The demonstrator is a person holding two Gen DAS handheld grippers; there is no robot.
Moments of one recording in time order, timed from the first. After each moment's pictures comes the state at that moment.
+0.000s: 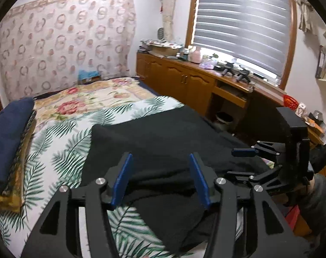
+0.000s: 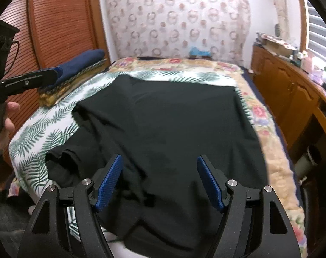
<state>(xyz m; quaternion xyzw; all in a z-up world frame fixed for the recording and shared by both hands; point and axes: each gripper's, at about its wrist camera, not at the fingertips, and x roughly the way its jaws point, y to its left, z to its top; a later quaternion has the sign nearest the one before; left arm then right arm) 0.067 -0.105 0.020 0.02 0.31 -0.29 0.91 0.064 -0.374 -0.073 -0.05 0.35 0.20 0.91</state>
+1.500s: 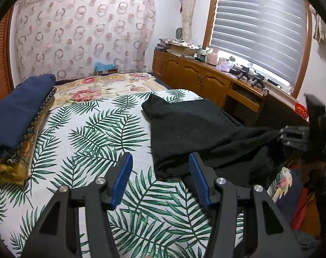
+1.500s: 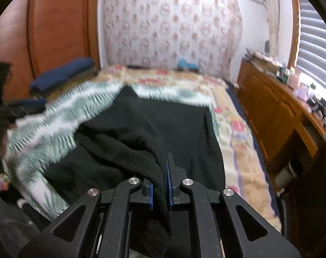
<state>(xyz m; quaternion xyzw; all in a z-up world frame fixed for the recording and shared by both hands) 0.064 -0.065 -0.014 -0.01 0.31 -0.24 0.92 0.048 -0.408 -0.046 -0.09 0.33 0.14 0.93</state>
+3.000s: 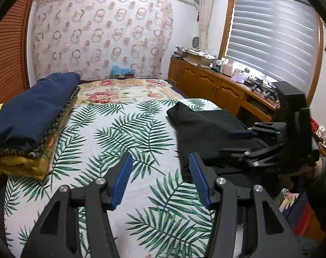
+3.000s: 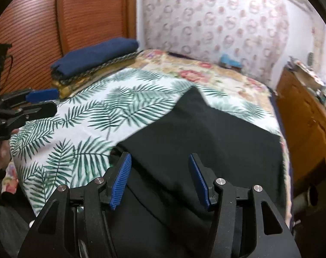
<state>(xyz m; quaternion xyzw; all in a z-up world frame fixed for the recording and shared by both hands) 0.066 -0.020 -0.018 -0.04 0.29 -0.19 0.93 0.120 -0.271 -0.059 -0.14 0.36 0.27 0.88</state>
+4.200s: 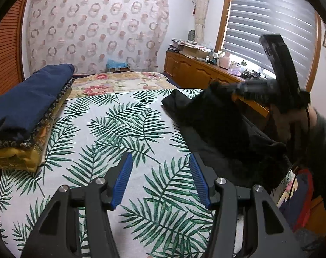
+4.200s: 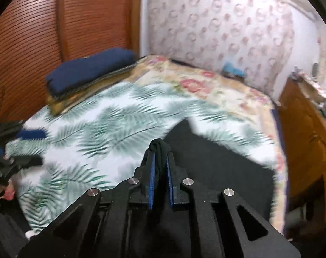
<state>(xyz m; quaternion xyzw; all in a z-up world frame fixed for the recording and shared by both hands) 0.065 -0.033 -0.035 -0.03 0.31 -0.21 0.92 0.169 -0.281 -0.022 -0.15 0.33 0.26 0.89</state>
